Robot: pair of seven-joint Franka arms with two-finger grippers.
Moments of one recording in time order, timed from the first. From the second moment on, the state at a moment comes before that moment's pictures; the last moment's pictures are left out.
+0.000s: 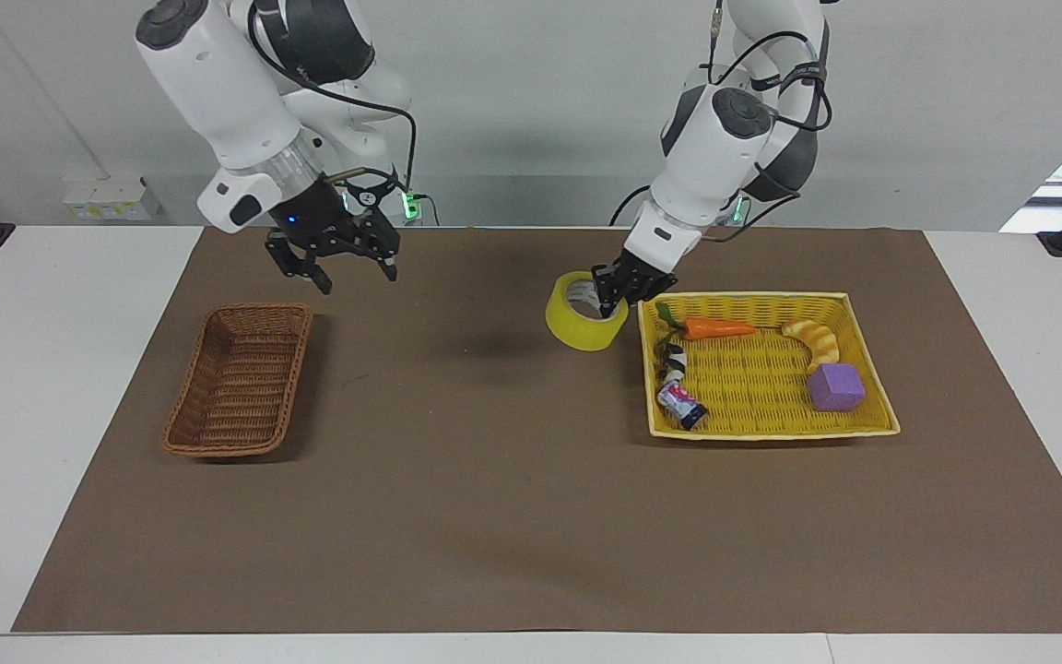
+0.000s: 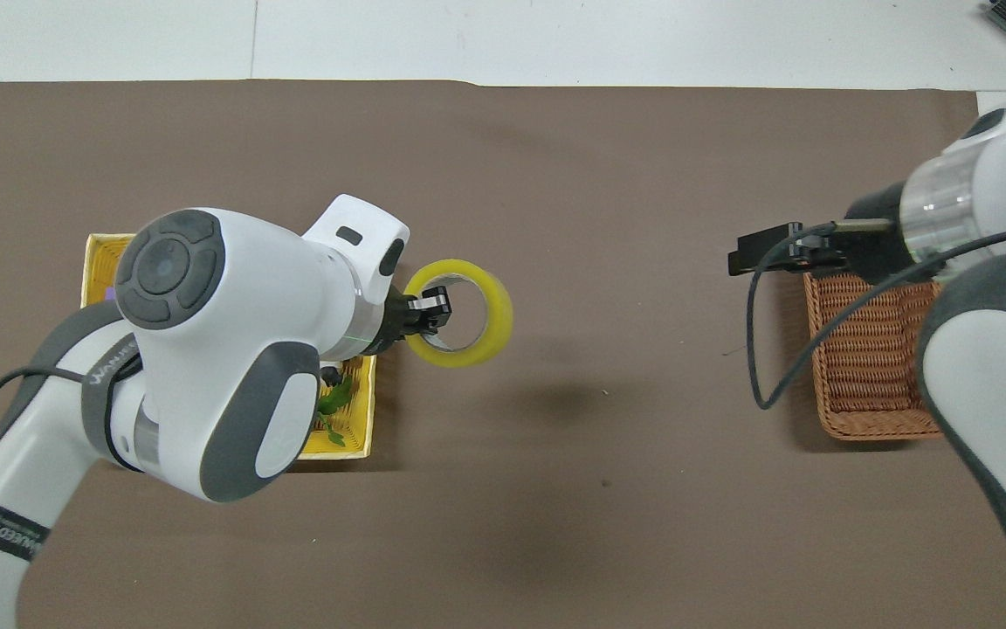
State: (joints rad) left arm -0.63 0.07 0.07 -1.86 -0.35 2.13 -0.60; right arm 0.22 0.07 -0.07 -1.64 0.34 1.78 0.08
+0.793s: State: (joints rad) left arm -0.76 0.09 0.03 -1.89 -0.61 2.45 -0.60; right arm 0.26 0.10 -0.08 -1.74 0.73 1.89 0.04
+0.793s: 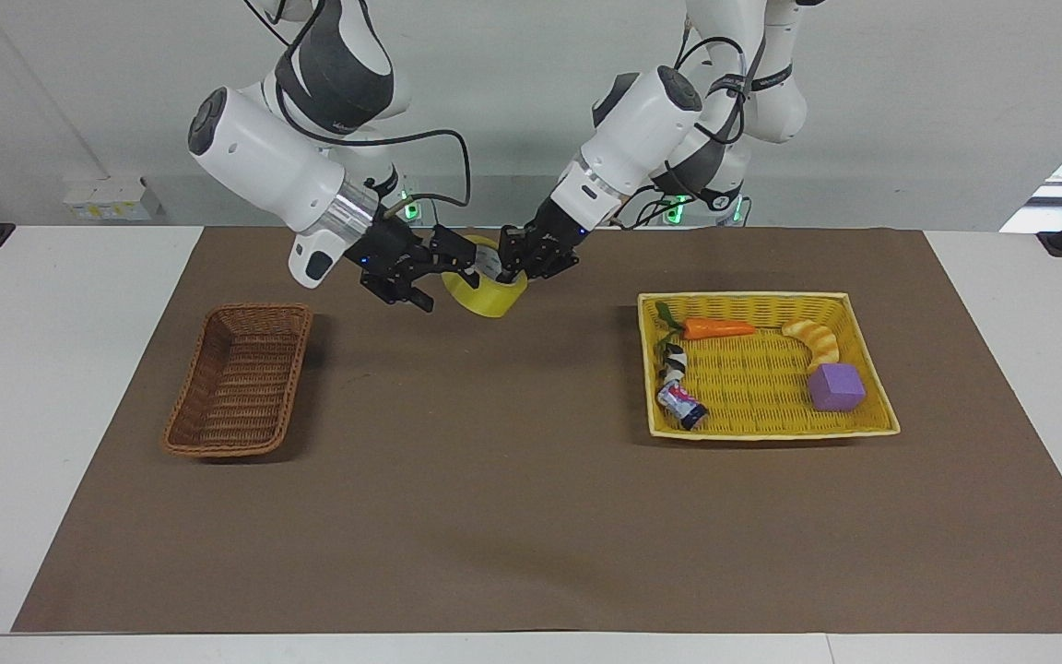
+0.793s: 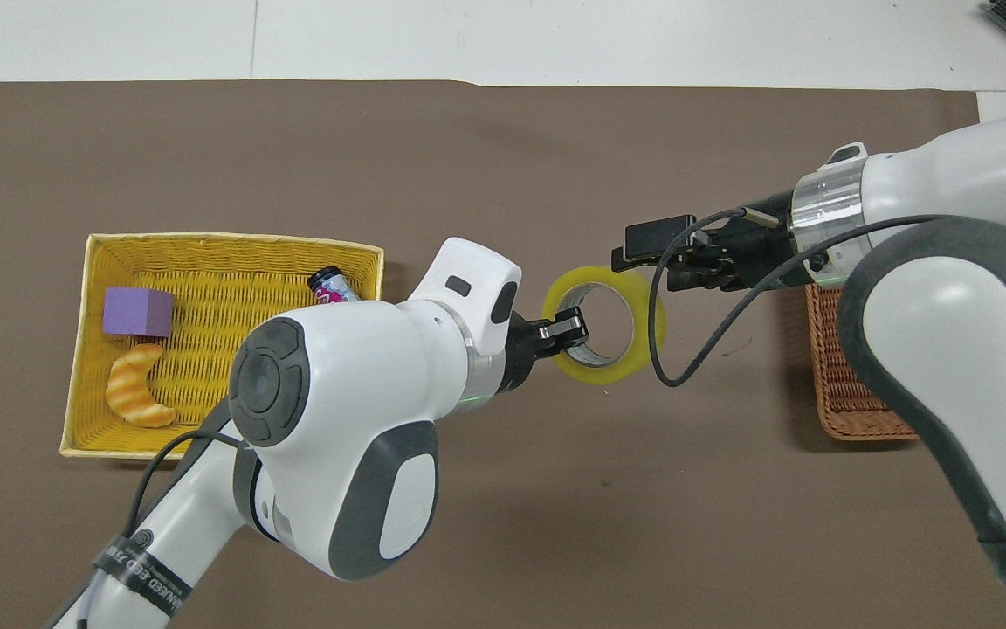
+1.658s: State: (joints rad) left arm -0.77 0.12 0.01 -1.89 -0.69 2.60 -0.60; right arm 0.24 0.07 -0.08 -1.78 0.76 1.84 -0.09
